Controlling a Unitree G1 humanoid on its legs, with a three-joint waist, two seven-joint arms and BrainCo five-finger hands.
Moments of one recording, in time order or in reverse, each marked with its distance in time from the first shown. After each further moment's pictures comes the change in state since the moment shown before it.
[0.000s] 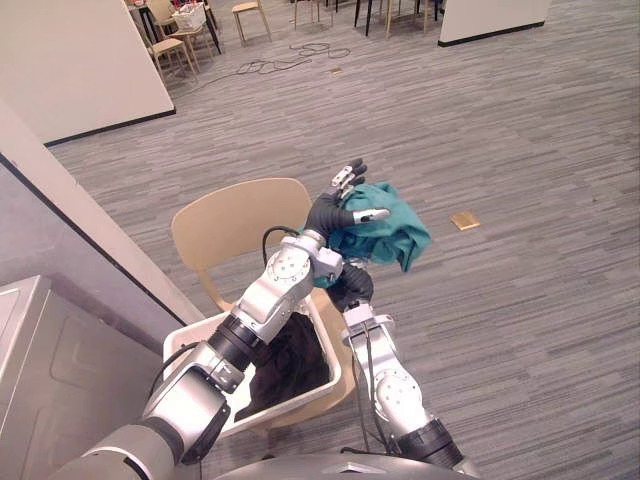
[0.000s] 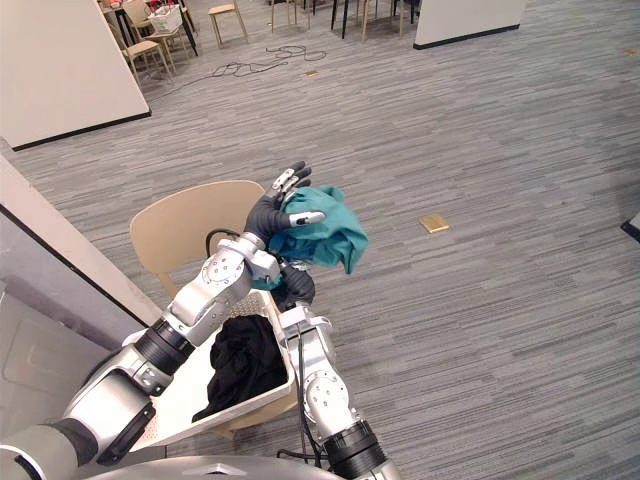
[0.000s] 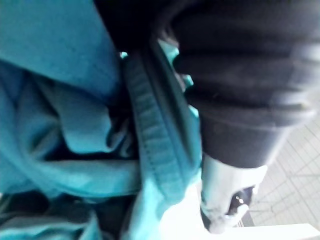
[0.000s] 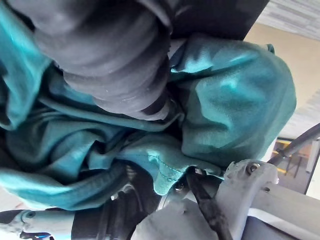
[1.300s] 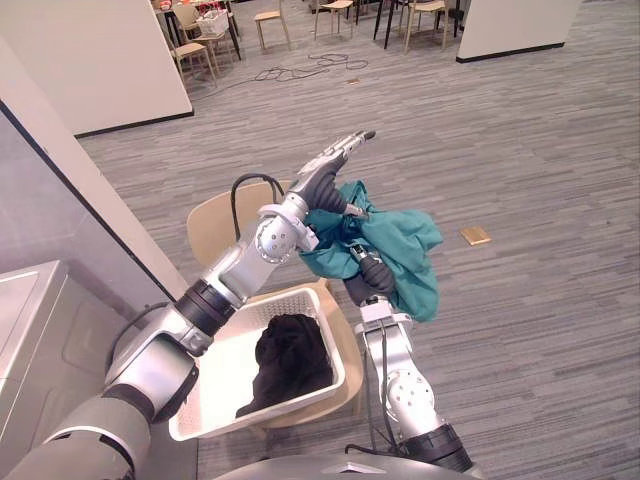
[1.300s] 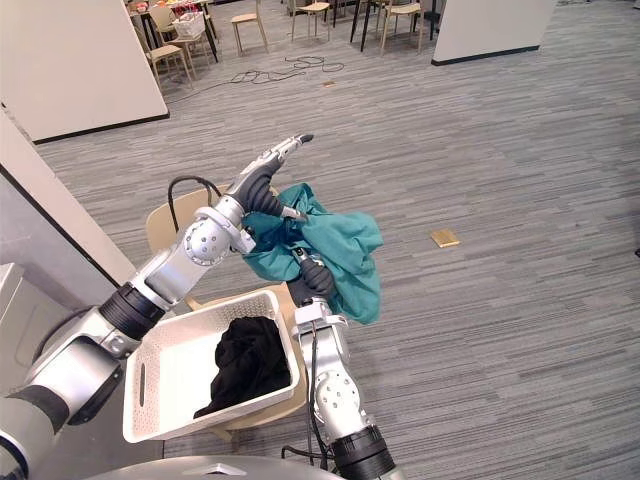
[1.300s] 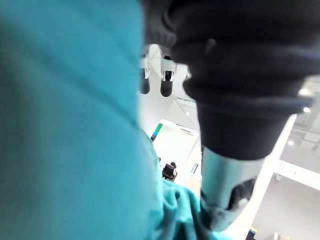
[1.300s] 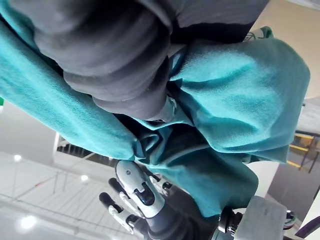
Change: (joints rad) left arm -0.174 0.253 -0.036 -0.092 0.748 0.012 -0.038; right arm 0.017 -0.004 -0.062 -0.077 -0.021 -0.024 0.026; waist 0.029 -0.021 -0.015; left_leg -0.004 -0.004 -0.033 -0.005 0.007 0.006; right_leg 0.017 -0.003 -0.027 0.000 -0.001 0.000
